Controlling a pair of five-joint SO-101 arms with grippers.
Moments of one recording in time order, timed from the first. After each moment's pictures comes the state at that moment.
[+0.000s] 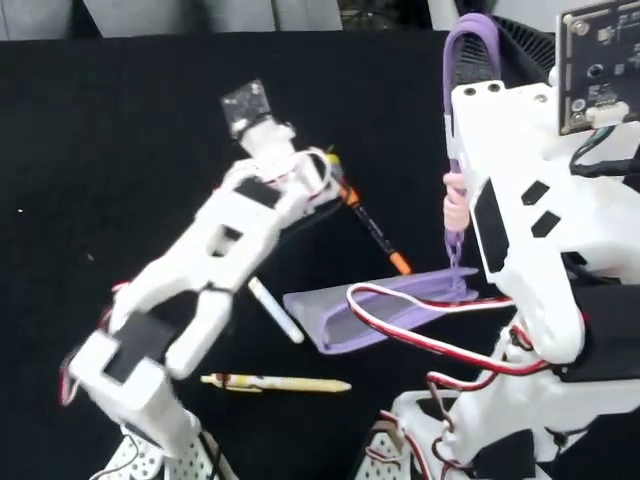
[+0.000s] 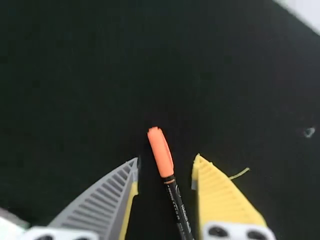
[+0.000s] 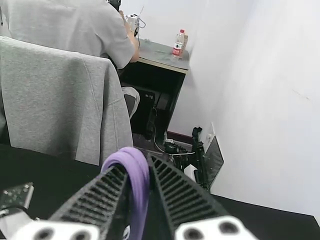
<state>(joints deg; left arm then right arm) 21.7 6.8 16.0 29.1 46.4 -1.5 -23.7 -43.3 82.2 14.4</state>
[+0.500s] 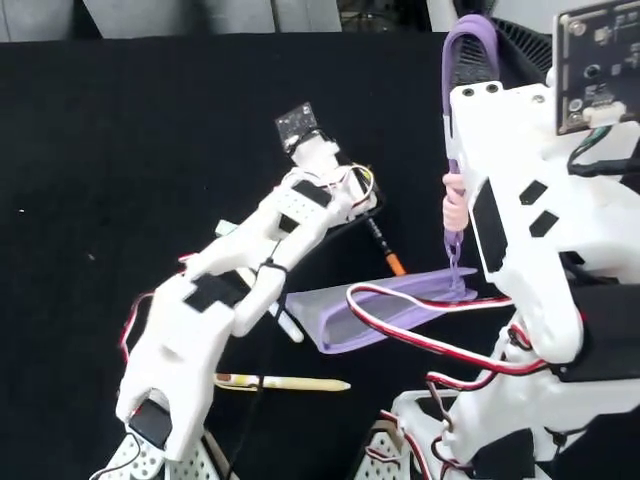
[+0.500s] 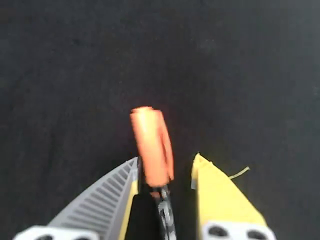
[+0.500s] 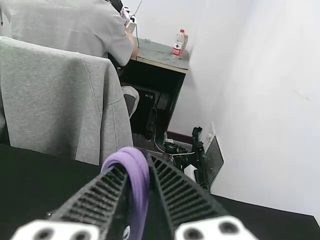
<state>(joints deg) 27.3 34.9 -6.9 28.8 51.9 -1.5 -23.7 -43.3 82.2 14.4</state>
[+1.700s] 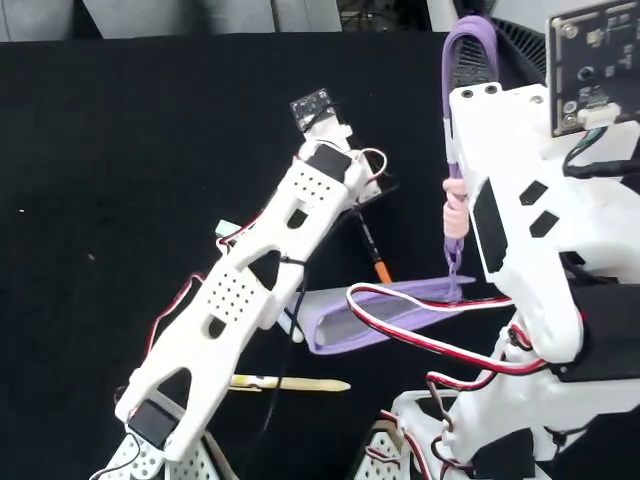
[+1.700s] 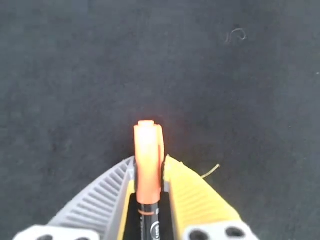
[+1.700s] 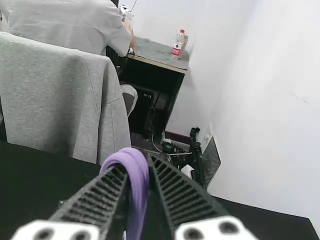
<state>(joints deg) 26.9 72.3 -77.8 79.8 52.4 -1.5 -23.7 -43.3 82.2 15.9</state>
